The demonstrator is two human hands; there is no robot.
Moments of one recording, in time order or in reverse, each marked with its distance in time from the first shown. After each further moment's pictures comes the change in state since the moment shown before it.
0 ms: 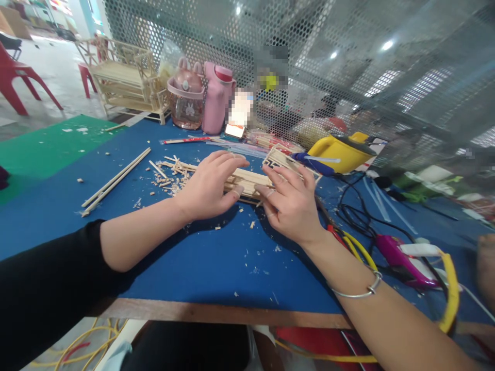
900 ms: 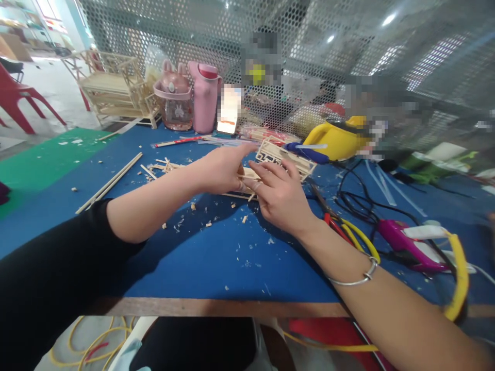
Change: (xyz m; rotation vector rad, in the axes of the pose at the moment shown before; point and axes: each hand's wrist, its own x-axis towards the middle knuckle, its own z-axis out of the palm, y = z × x) left_hand 0.058 0.018 -0.001 0.052 -0.538 -0.173; right_hand -0.004 0.003 0.004 0.022 -0.043 -0.015
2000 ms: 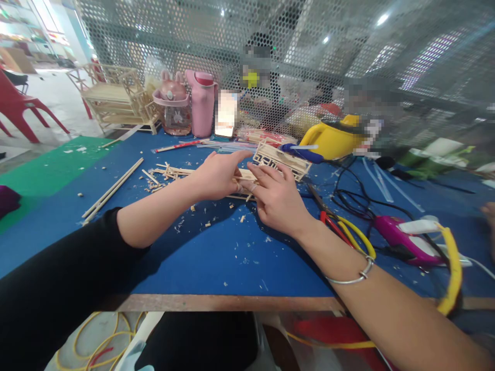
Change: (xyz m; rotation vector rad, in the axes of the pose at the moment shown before) left_hand -0.004 0.006 0.007 -0.001 0.022 -0.058; right_hand -0.006 -0.002 -0.005 0.057 -0.083 0.038
